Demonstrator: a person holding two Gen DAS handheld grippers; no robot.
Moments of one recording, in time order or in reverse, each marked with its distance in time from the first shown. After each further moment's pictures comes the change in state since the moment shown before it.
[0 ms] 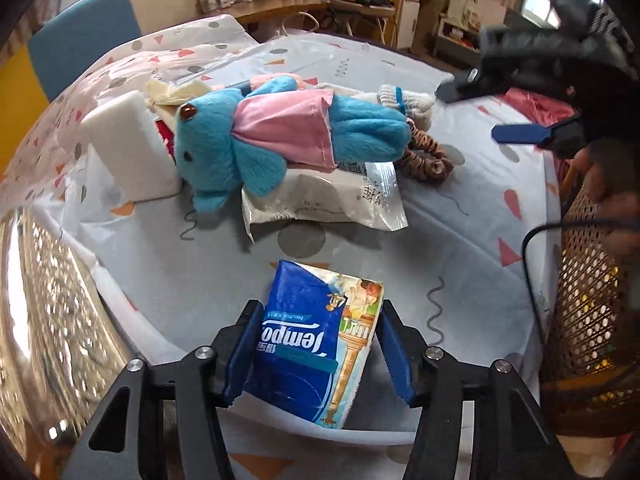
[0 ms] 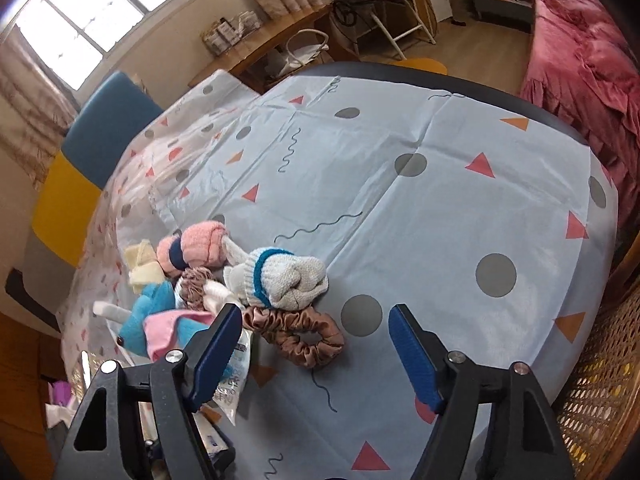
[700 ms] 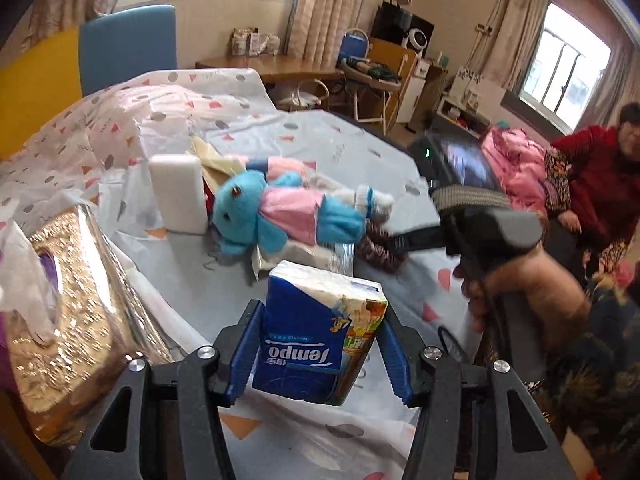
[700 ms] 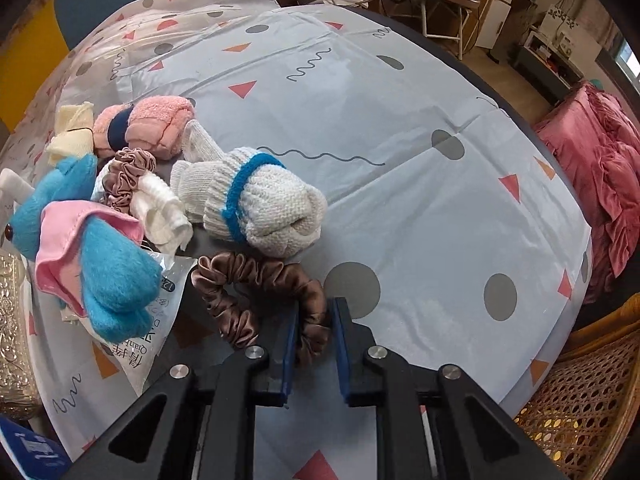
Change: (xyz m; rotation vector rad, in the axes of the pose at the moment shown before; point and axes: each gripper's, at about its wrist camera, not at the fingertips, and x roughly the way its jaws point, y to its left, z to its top) left arm -0.095 0.013 0.000 -0.166 -0.231 -0.107; right arm 0.061 0.036 -0.022 -0.332 0.185 -0.304
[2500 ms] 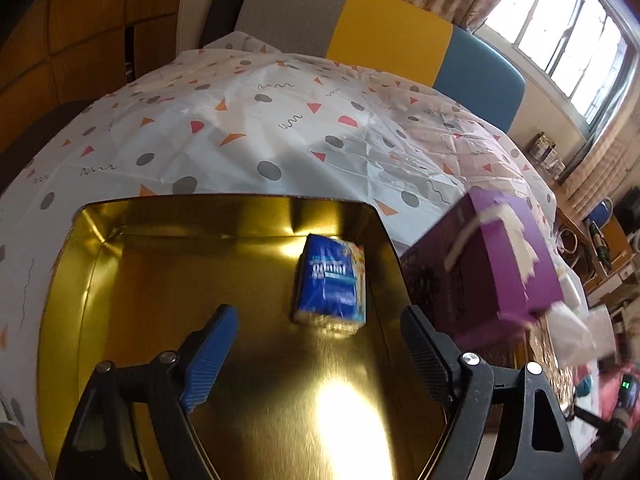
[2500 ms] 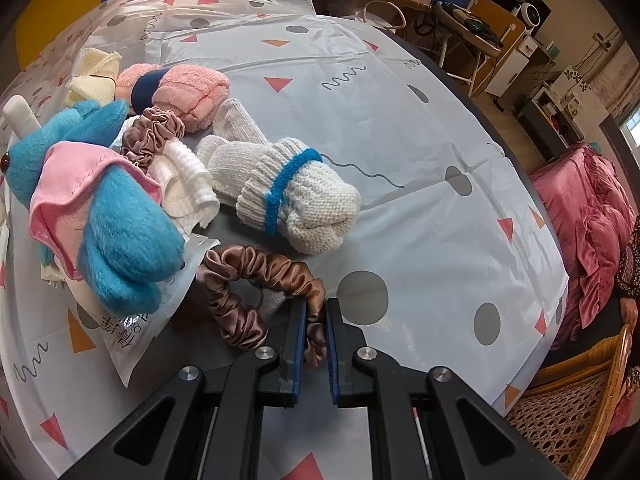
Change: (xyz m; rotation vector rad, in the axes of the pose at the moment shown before) left arm -0.145 0.279 -0.135 -0.790 -0.149 0.594; right arm -0.003 0.032 -0.008 -0.166 -0.043 -0.106
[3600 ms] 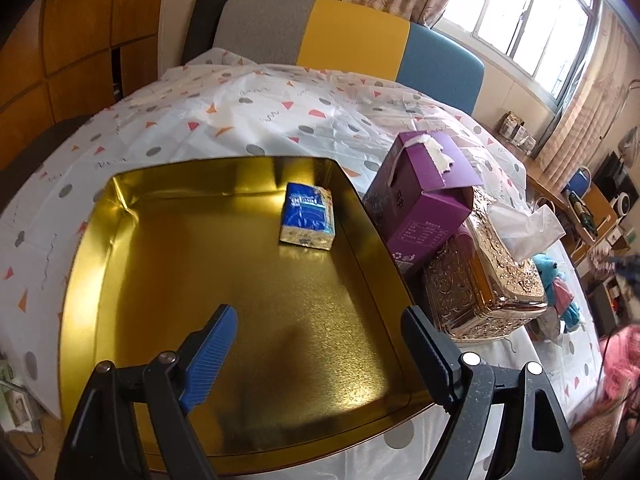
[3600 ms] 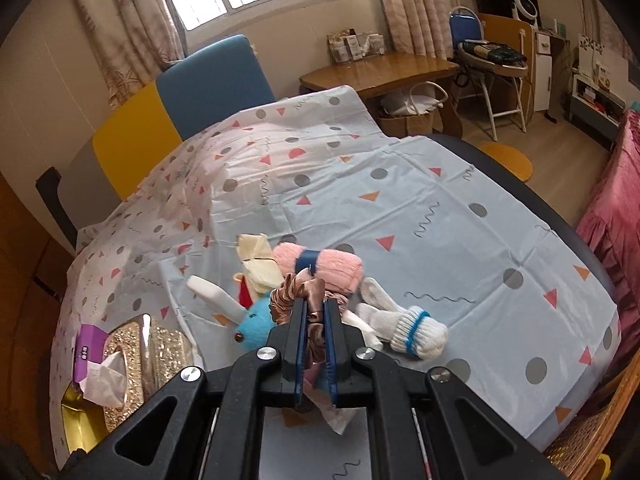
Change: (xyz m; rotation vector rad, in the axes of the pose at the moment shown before) left arm -0.063 -0.009 -0.070 0.098 -0.040 -0.031; right arm -0.144 -0.004 0.051 0.156 -0.329 0.439
